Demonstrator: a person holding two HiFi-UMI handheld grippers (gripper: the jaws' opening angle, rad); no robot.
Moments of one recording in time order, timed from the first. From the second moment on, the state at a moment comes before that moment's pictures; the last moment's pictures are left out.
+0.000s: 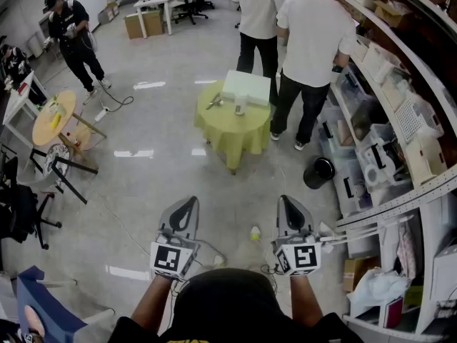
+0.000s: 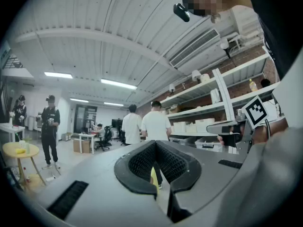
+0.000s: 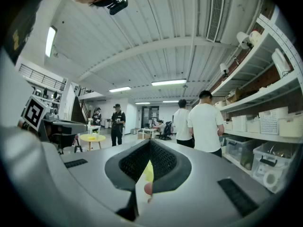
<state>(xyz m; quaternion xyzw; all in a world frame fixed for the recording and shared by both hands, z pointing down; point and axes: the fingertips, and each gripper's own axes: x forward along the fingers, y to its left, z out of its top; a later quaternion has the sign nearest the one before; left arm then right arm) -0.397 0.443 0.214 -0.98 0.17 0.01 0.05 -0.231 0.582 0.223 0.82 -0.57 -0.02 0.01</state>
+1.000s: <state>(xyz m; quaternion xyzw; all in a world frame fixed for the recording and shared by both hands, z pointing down) -0.385 0.501 0.224 -0.99 0.13 -0.02 0.04 -0.249 0.619 0.197 0.78 -0.62 -0.07 -0.03</state>
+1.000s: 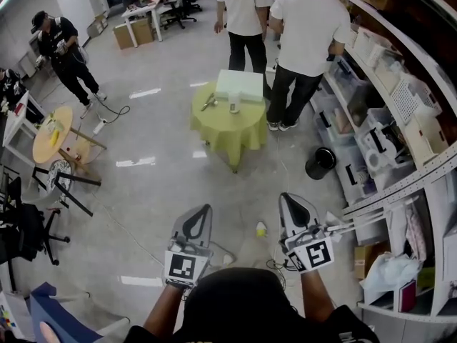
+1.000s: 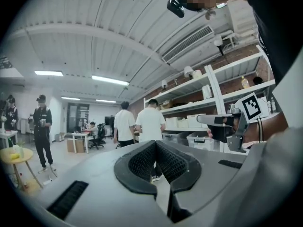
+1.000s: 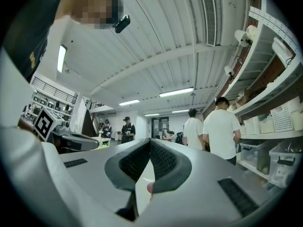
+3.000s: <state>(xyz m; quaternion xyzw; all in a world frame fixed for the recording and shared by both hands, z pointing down) -0.107 0.354 0.237 -0.97 0.22 -0.06 0.04 0.042 0.474 0.250 0.73 -0.68 0.02 -0.03</state>
